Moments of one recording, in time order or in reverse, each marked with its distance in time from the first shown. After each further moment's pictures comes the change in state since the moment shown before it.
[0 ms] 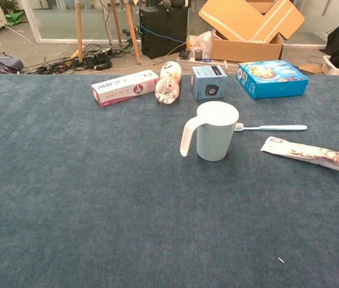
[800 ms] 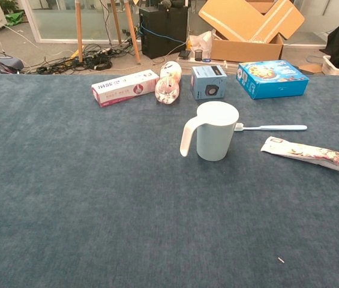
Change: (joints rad) left arm 0.014 0.017 -0.003 -0.026 0.006 0.018 -0.037; right arm 0.139 -0.077 0.082 0.022 0.117 -0.165 -0.137
